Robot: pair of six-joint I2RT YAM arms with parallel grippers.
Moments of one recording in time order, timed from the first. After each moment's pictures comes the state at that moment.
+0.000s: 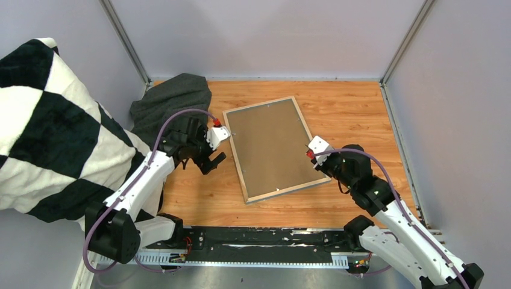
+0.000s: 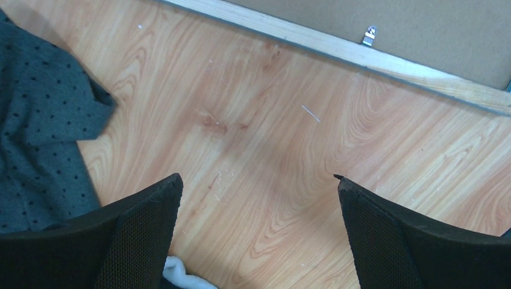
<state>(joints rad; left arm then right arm) -0.30 1.17 0.90 -0.66 0.28 0.62 0.56 0.64 0.63 -0.41 0.02 -0.56</state>
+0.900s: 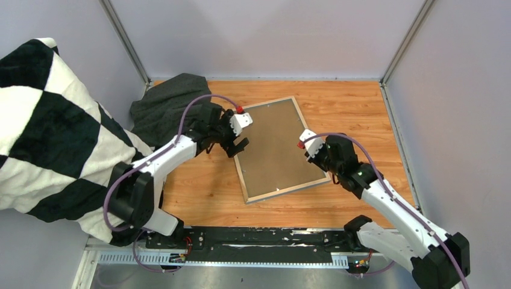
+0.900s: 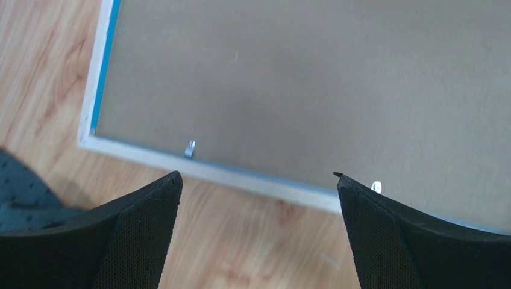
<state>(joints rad) -0.41 1.43 0.96 -0.25 0.38 0.59 0.54 0.86 0.65 -0.39 0.06 -0.57</state>
